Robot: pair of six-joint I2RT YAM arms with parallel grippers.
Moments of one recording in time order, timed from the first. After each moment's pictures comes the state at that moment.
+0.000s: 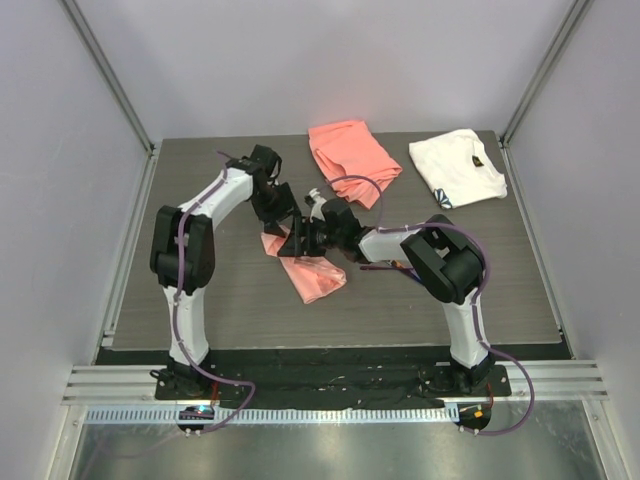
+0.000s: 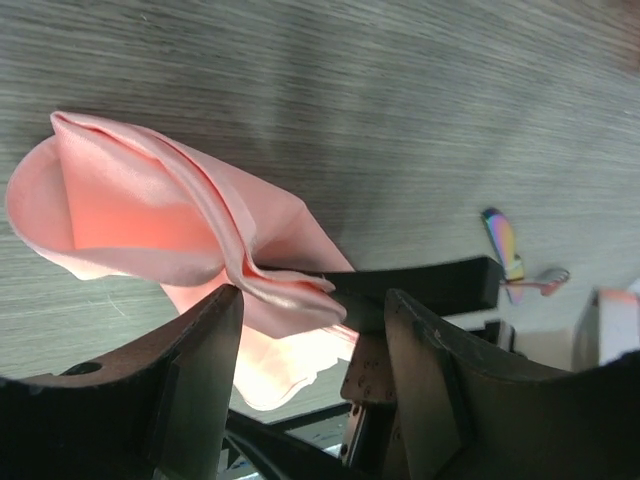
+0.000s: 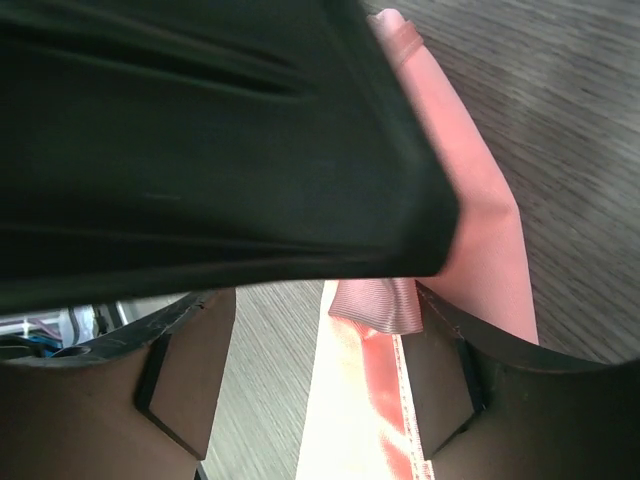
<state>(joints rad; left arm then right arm) -0.33 2.03 1.64 -0.85 0.30 -0.75 0.70 2.07 1.16 0.39 -0.45 0.68</state>
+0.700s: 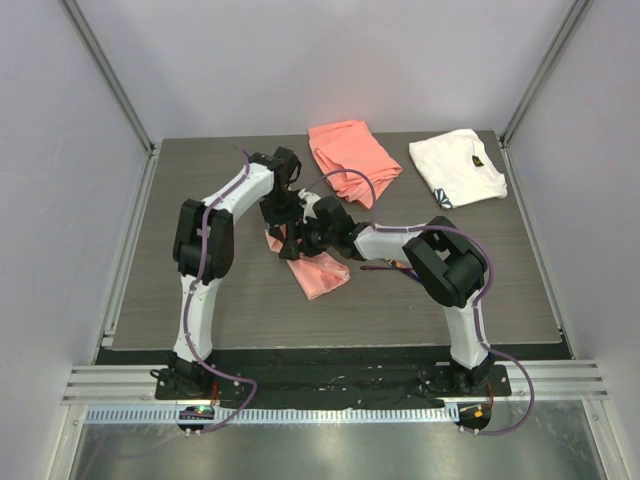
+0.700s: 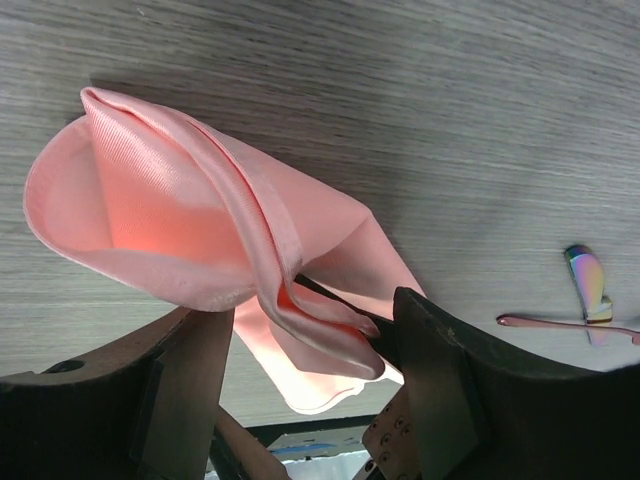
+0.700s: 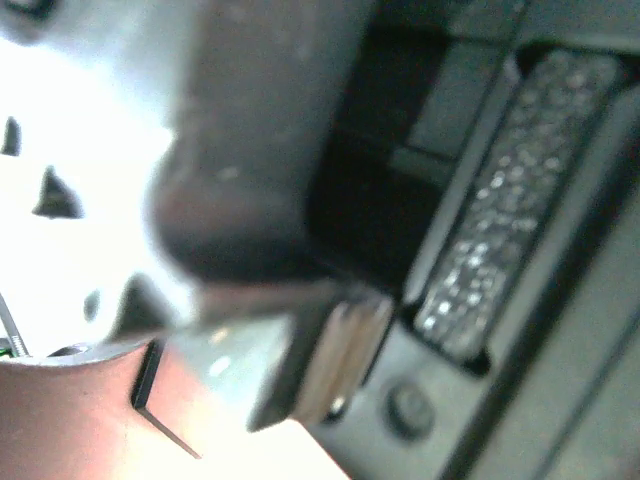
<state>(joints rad) -0.41 2.23 1.89 -1.09 0.15 -0.73 0.74 2.05 1.23 0.20 -0.33 0.45</state>
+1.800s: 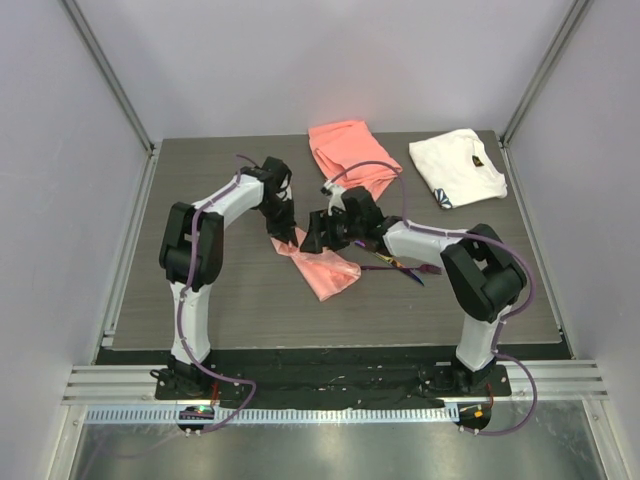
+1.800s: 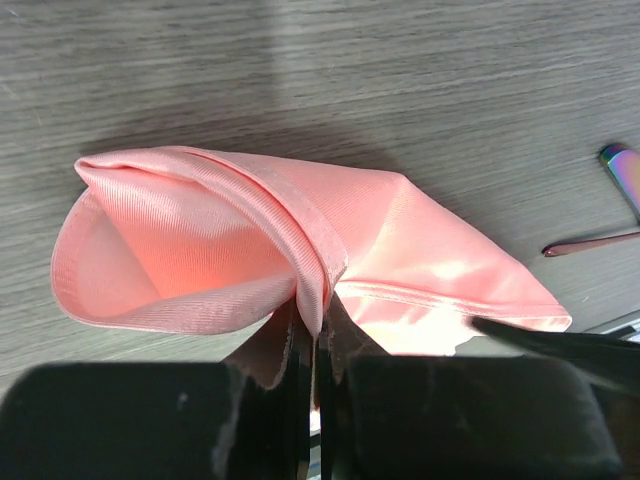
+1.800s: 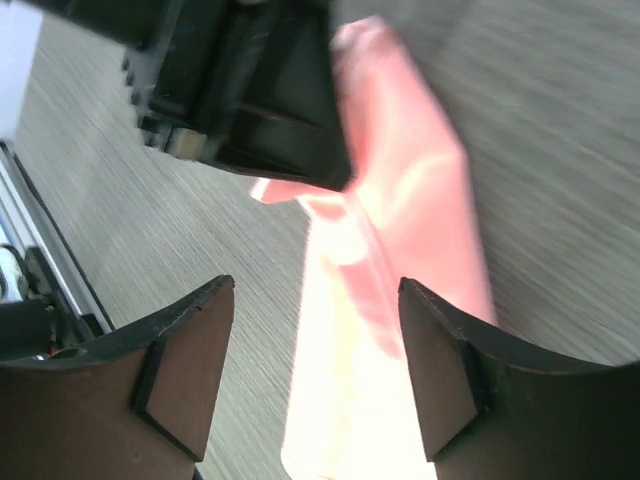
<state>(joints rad) -0.37 2.12 1.64 -0.88 0.32 -0.48 0.64 1.84 1.11 0.10 -0.41 0.41</state>
